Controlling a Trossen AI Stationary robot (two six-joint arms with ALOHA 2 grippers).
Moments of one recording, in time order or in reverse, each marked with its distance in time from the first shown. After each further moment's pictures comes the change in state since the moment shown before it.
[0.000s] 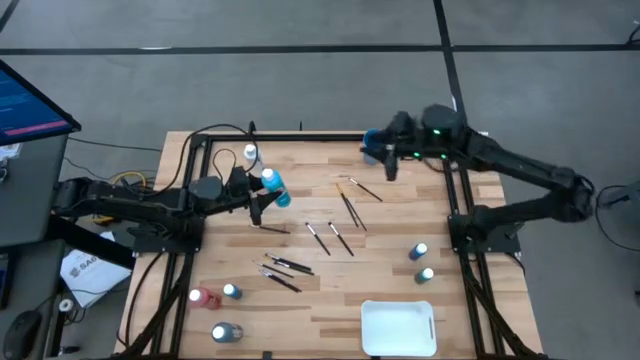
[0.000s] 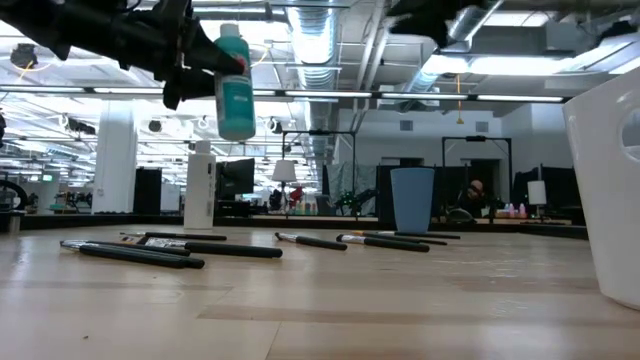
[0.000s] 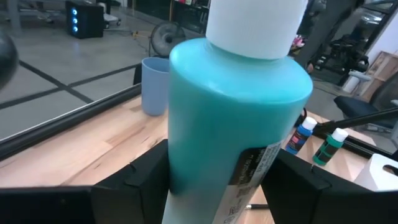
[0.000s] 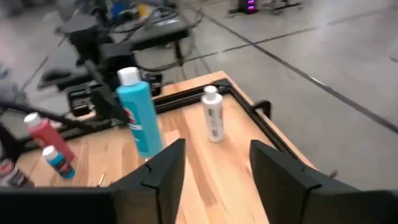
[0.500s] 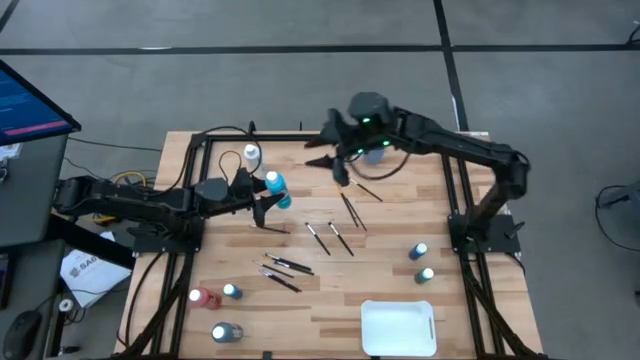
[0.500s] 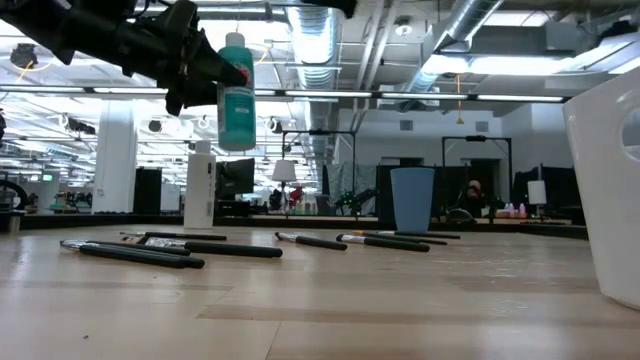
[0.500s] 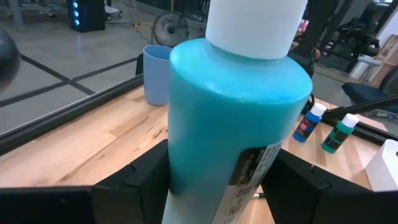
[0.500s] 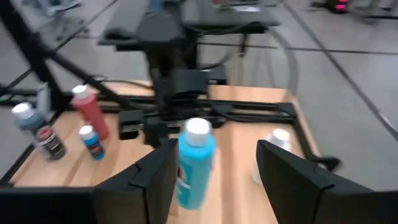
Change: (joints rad) left arm 0.000 0.048 0.001 0.003 0.000 0.017; right arm 0.141 0.549 0.646 -0.215 -0.153 -0.237
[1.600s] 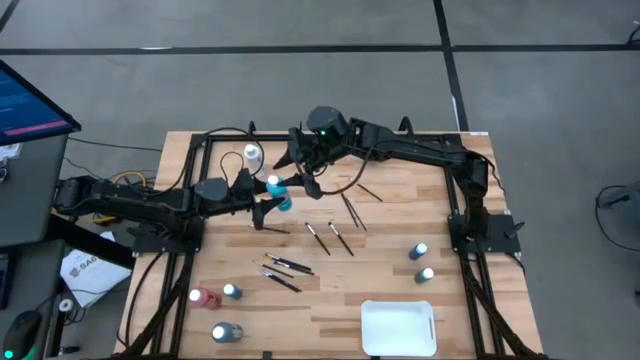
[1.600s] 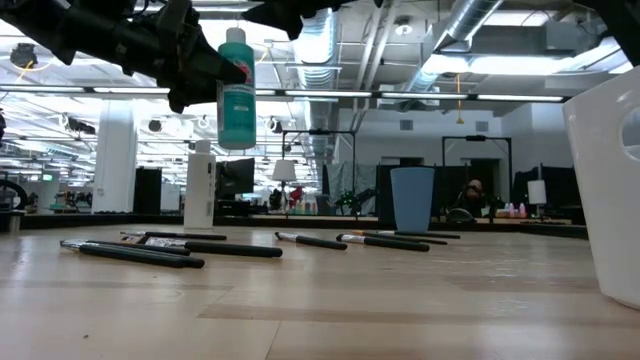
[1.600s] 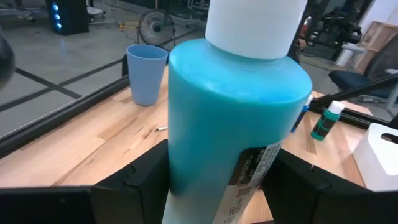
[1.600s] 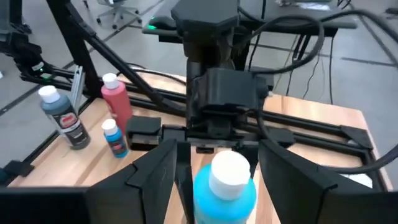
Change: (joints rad) left arm 0.000 -0.002 0.000 -0.001 0.061 0.053; right arm 0.022 0.267 0.167 0.070 -0.173 -0.061
